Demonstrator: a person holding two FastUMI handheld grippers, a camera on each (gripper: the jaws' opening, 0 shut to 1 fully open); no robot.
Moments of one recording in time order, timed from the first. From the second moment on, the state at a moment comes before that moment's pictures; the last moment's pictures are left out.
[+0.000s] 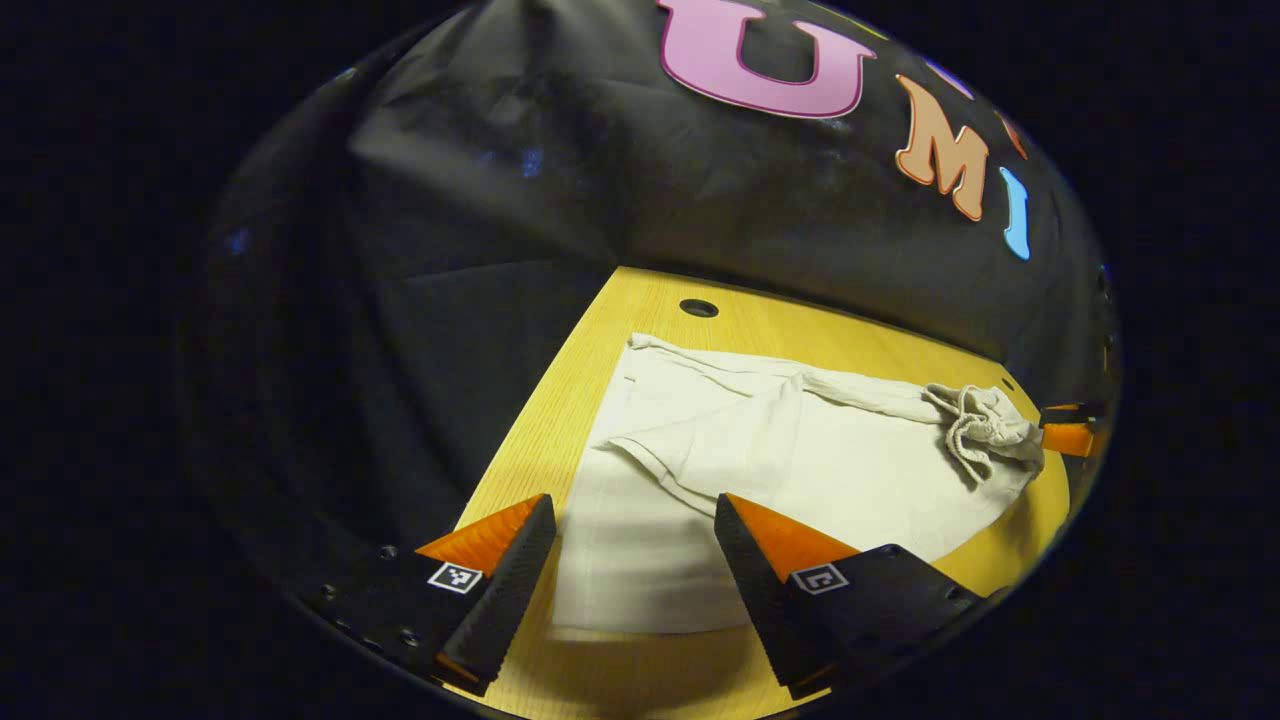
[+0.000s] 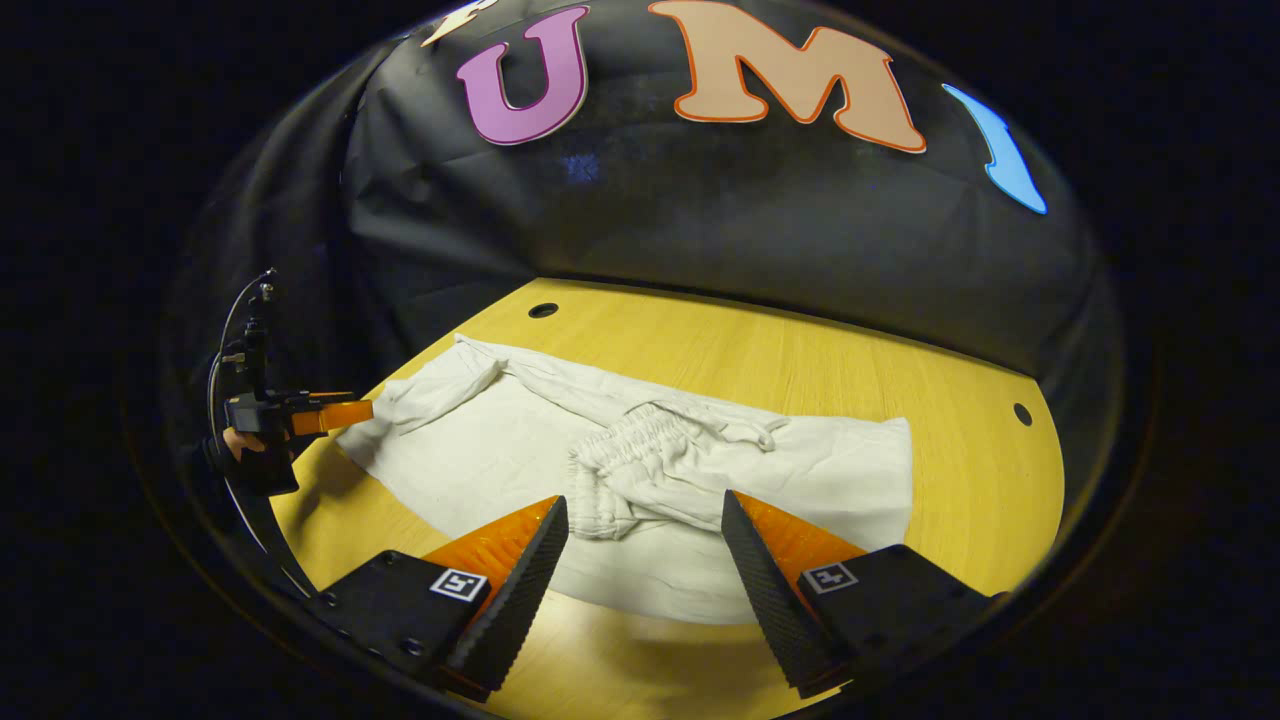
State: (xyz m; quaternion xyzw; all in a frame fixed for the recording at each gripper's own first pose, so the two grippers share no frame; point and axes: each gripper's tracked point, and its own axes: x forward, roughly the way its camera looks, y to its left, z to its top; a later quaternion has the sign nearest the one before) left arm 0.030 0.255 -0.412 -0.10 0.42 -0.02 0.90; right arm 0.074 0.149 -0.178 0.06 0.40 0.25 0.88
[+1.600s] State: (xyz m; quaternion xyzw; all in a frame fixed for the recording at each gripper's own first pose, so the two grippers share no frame) left arm 0.087 0.148 -0.349 -0.20 0.41 -0.05 0.89; right arm 0.046 0.067 -0.171 0.08 0.40 0.21 0.89
